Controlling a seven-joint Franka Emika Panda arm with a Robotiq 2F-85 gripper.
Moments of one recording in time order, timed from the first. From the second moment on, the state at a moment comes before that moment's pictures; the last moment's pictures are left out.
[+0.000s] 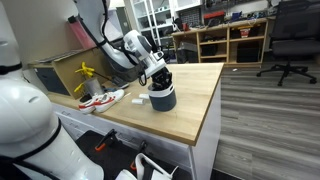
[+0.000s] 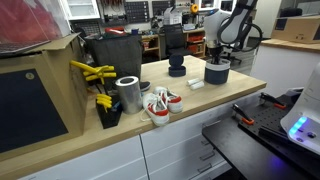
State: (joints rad) arm -0.02 0.24 -0.10 -2.40 -0.82 2.67 0.07
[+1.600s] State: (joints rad) arm -0.05 0.21 -0.09 -2.39 -0.62 2.55 -0.22
